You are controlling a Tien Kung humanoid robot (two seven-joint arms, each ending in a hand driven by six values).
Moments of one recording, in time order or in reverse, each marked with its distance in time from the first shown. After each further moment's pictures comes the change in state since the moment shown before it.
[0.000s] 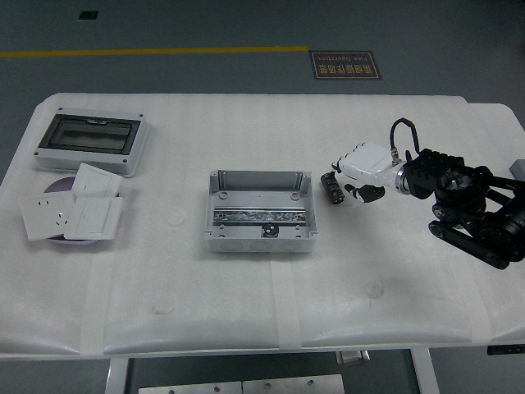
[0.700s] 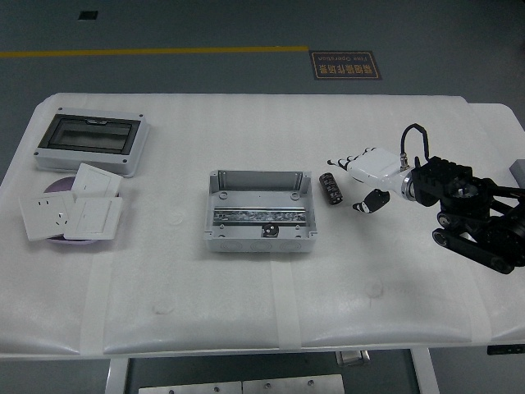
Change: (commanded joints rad) left arm 0.006 -0.008 -0.016 0.000 0.015 -0.003 0.003; right arm 0.016 -0.026 -0.114 0.020 0.174 -0.122 -0.049
